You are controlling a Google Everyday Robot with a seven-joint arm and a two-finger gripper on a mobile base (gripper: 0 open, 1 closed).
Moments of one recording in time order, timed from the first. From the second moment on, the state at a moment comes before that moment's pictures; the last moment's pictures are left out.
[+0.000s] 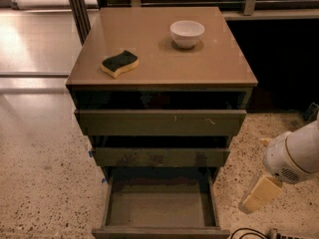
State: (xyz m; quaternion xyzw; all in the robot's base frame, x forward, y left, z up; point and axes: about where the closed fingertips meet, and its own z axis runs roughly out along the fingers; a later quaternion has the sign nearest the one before) arm 0.393 -0.225 0.738 -0.50 0.84 0.09 0.18
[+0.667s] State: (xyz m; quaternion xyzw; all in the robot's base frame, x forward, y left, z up) arm 0.393 -0.213 0.710 -0.49 0.84 0.15 0.18
